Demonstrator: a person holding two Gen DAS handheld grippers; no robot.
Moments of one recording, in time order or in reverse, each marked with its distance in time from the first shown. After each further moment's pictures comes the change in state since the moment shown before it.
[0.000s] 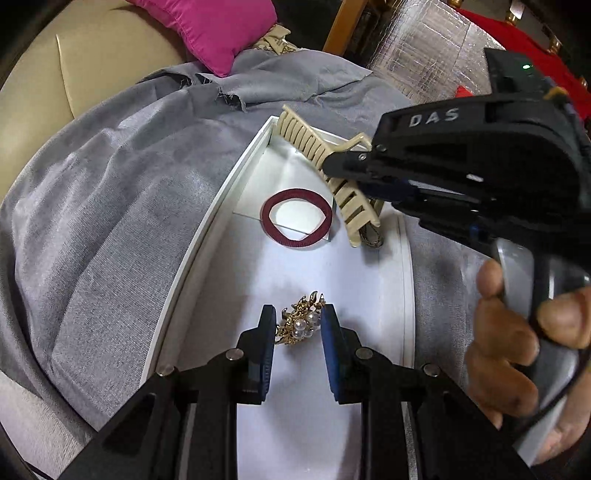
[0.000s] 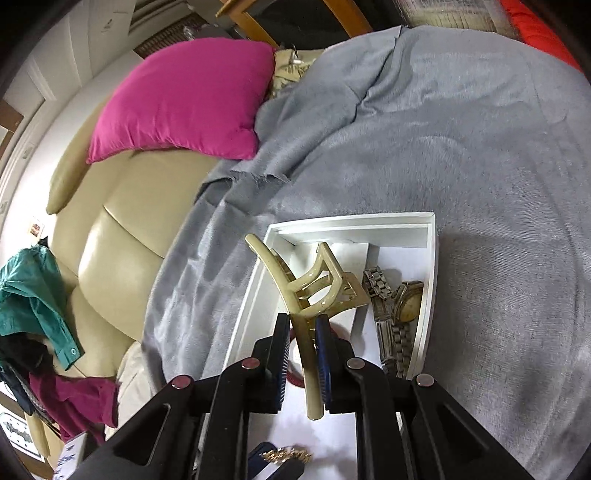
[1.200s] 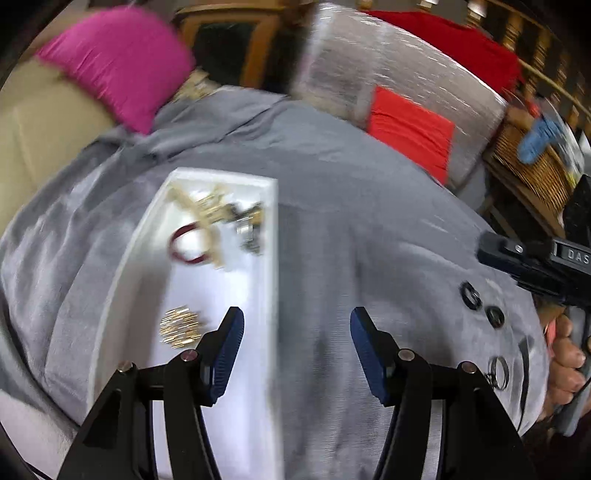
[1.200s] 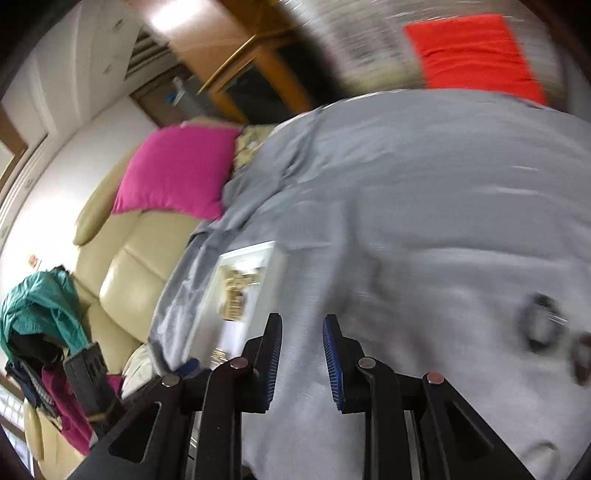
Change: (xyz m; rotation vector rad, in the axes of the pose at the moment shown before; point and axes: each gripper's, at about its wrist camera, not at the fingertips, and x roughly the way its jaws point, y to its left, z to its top) left arm -0.063 -0.086 -0.032 0.241 -0.123 -0.134; right arm -0.249 -0.112 -0.096 0.070 -0.234 -0.076
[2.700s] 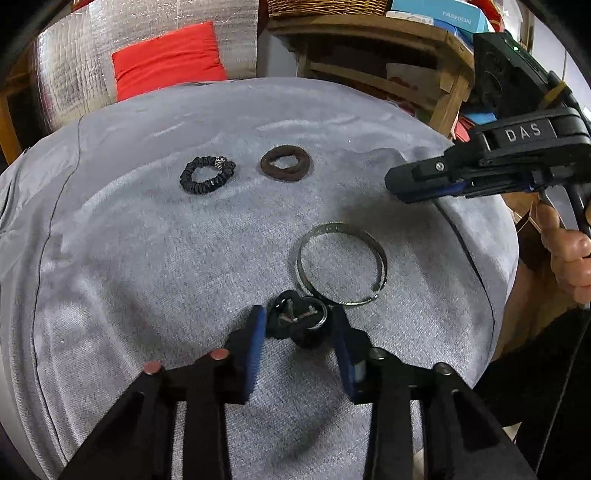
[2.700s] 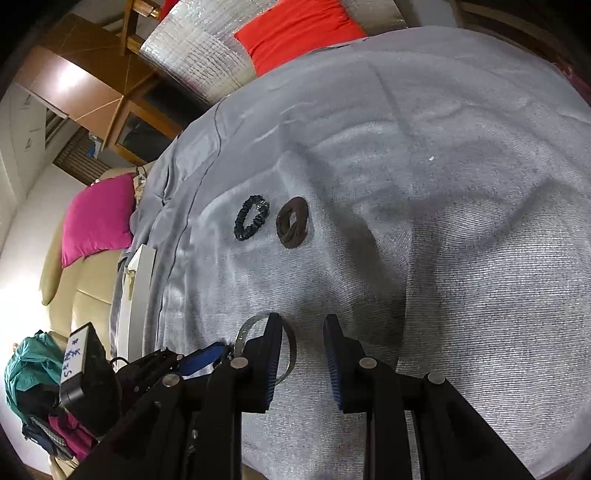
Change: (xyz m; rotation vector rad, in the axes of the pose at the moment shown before) left arm 0.082 -0.255 -0.106 0.664 0.242 -0.329; right arm -0.132 -0.211 -0.104 0.309 0.031 -0.143
